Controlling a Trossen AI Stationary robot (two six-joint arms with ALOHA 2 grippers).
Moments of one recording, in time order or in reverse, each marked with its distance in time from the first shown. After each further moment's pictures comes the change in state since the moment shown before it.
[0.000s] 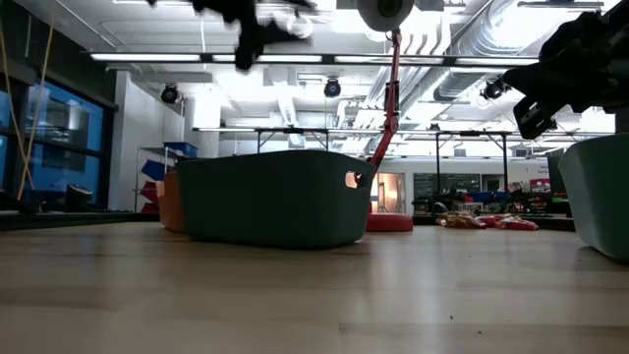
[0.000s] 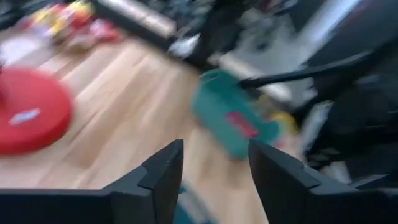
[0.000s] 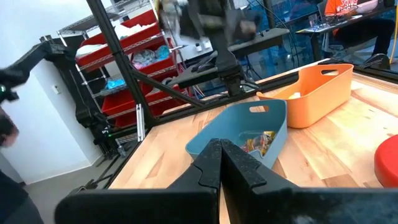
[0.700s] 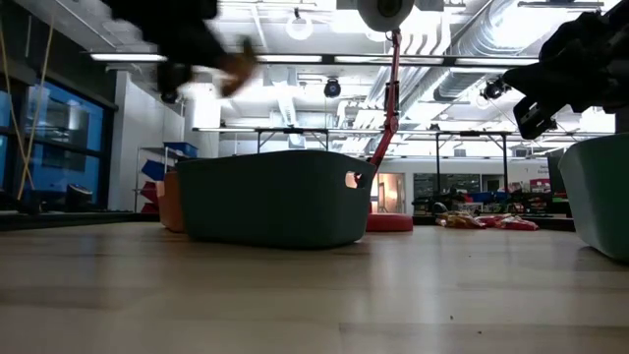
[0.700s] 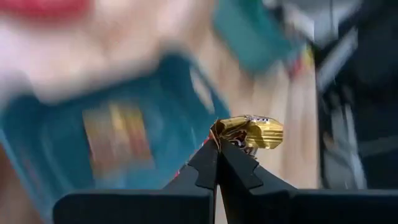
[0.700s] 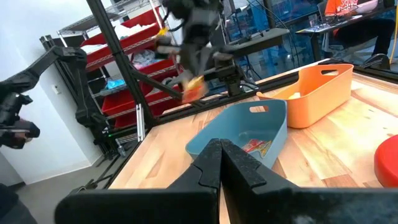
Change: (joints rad) left arm -0.191 -0.177 -0.207 -0.206 -0.186 -0.176; right arm 0.000 0.000 0.000 0.000 0.000 0.000
